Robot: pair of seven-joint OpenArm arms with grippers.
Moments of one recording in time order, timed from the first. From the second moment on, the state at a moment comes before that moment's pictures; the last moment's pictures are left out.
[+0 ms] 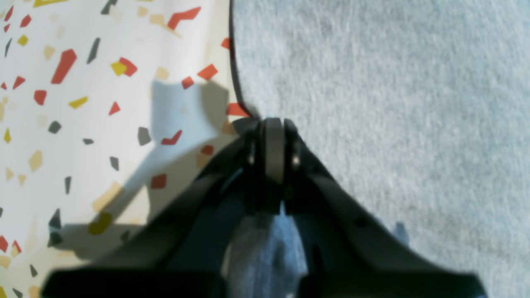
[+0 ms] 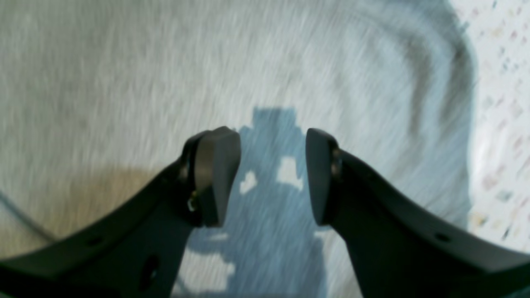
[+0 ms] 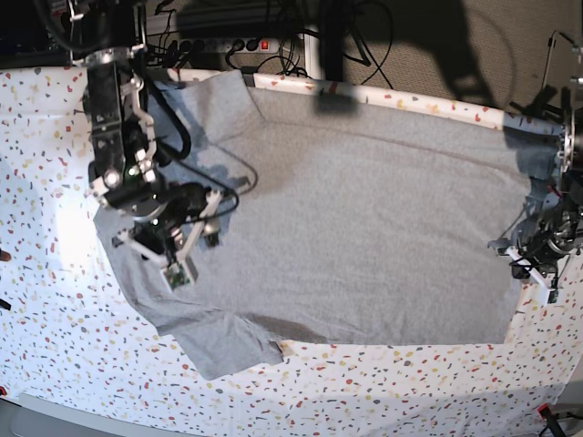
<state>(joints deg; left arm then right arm) -45.6 -25.4 17.8 -0.3 -15.9 -28.0 -6.9 4.5 15.4 -5.5 99.9 8.1 13.6 -49.5</state>
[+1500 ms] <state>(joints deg) -45.5 -24.7 17.8 -0.3 -19.4 -27.8 -6.9 42.8 24.0 -4.8 24.4 6.2 19.2 -40.5</state>
